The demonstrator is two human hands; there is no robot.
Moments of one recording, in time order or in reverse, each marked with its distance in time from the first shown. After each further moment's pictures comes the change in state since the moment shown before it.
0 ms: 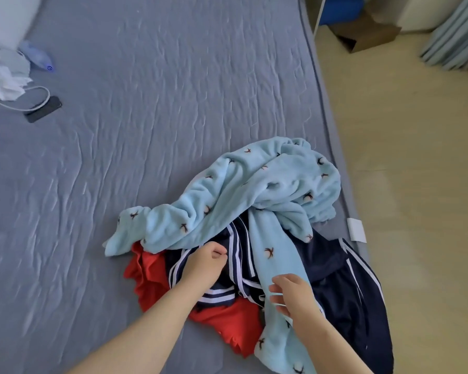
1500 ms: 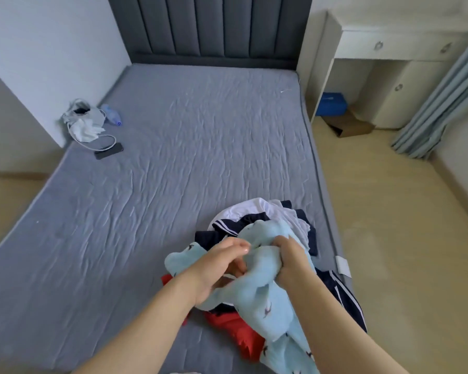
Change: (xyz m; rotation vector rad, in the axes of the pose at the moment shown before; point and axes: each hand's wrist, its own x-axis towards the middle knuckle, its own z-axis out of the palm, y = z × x) left_hand -0.211 0.033 -0.125 -0.596 -0.346 0.193; right_hand -0.189 -0.071 0.056 0.436 -0.080 -0.194
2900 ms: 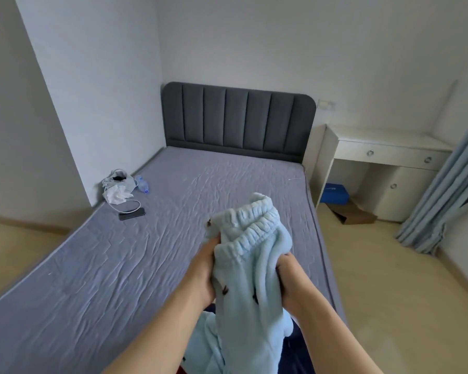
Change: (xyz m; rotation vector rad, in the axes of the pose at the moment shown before) left_hand -0.028 0.071 -0.027 -0.553 0.221 0.373; right_hand -0.086 -0.062 0.049 -0.324 -0.449 -0.357
